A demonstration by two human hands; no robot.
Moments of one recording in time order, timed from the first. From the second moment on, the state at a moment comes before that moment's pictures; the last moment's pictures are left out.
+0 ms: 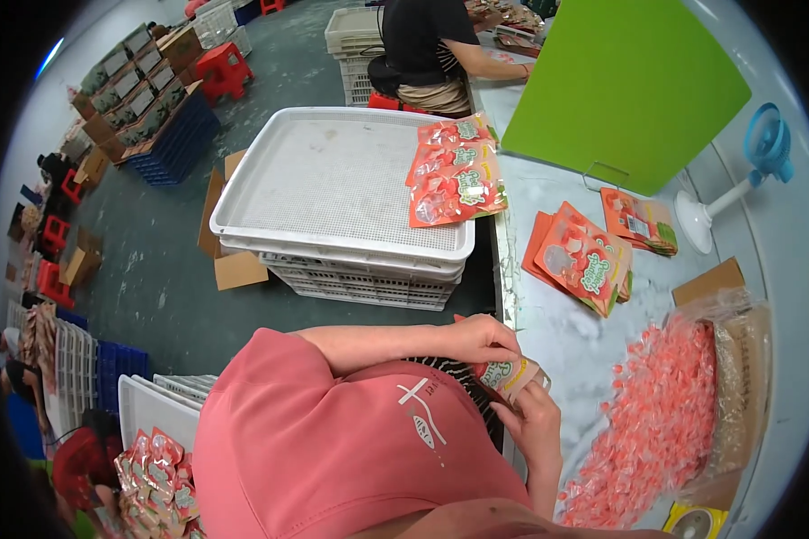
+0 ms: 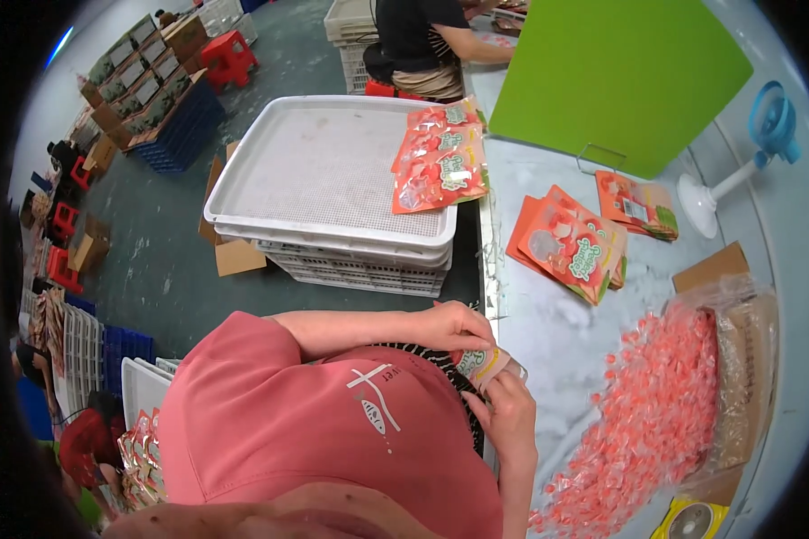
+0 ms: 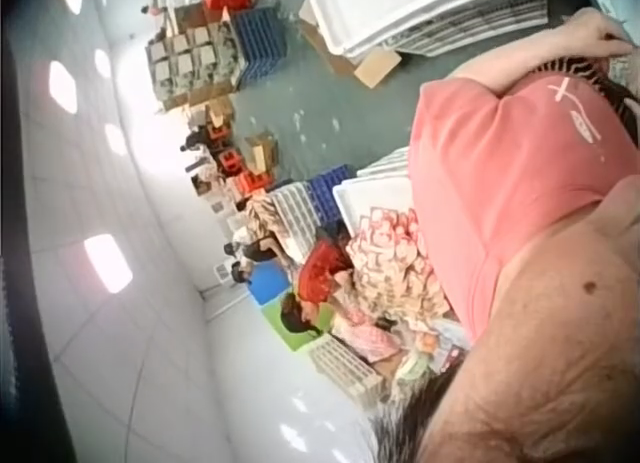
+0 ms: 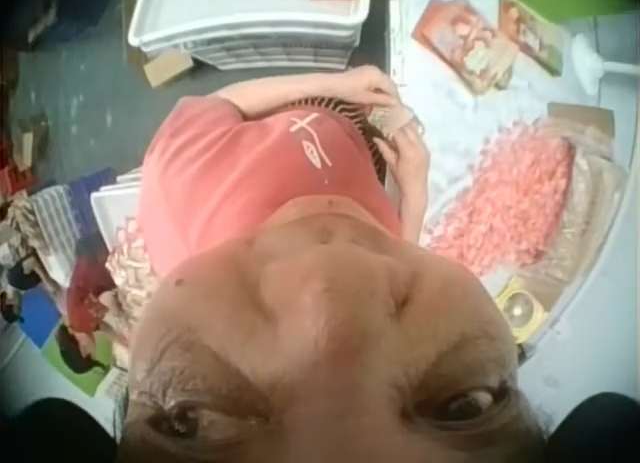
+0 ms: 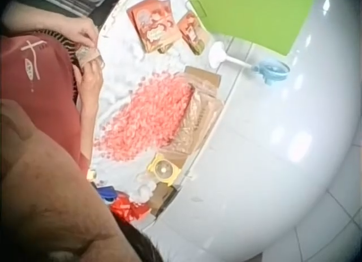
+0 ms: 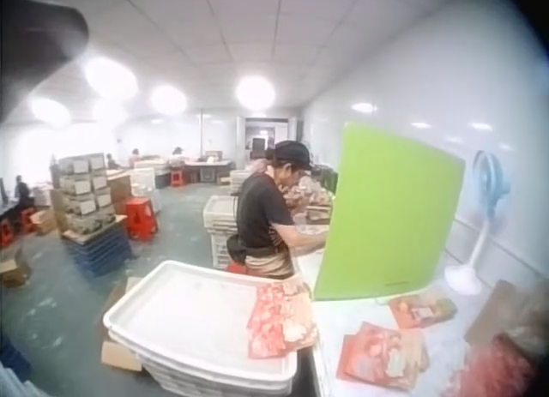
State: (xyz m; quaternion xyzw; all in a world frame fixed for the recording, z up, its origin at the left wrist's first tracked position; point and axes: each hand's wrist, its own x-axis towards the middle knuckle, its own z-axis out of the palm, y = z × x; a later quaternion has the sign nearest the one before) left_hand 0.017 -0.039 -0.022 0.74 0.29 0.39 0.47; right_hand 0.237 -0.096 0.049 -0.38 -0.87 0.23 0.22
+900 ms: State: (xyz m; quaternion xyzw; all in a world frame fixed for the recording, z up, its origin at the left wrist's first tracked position) left_hand 0.045 -0.057 -0.021 0.78 0.24 0.34 0.47; right_hand 0.251 -0.108 0.029 -0.44 -0.73 0.49 0.20
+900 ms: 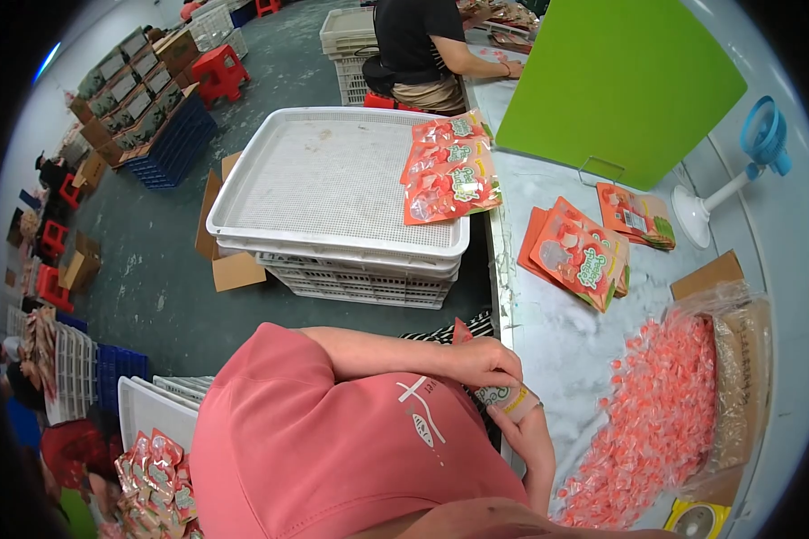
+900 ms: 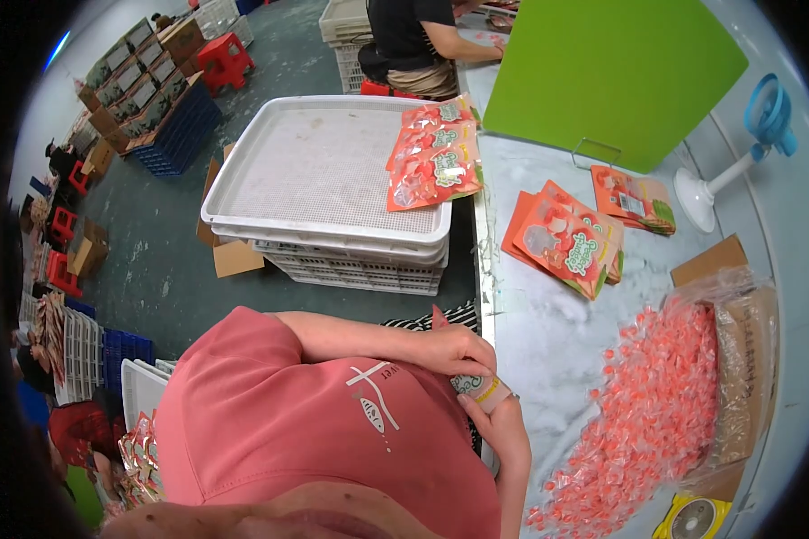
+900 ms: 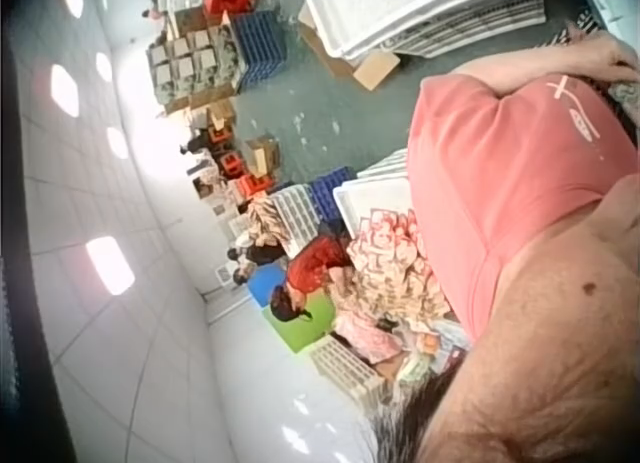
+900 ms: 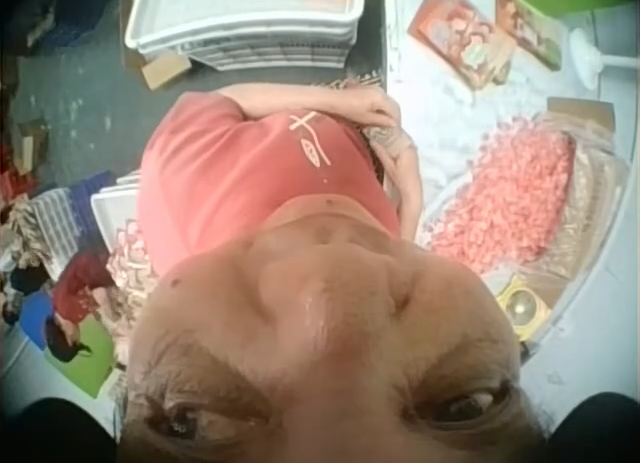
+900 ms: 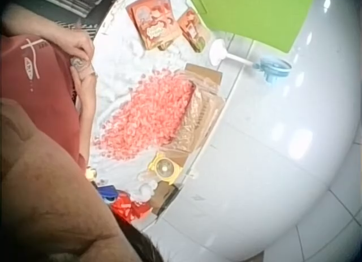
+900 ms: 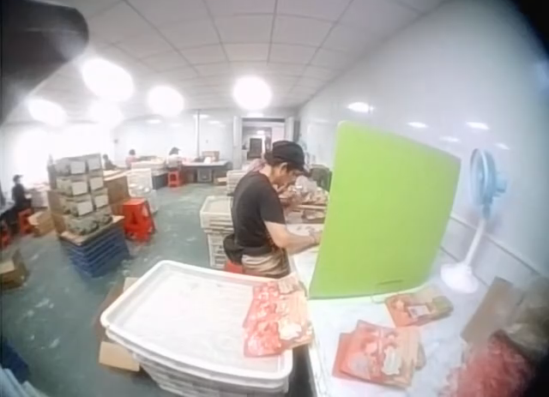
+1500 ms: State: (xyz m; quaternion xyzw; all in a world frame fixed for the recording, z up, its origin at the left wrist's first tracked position) left_hand 0.017 -0.053 -0.023 0.81 0.26 0.19 0.48; right_hand 0.252 -0.108 0.028 -0.44 -0.76 0.43 0.20
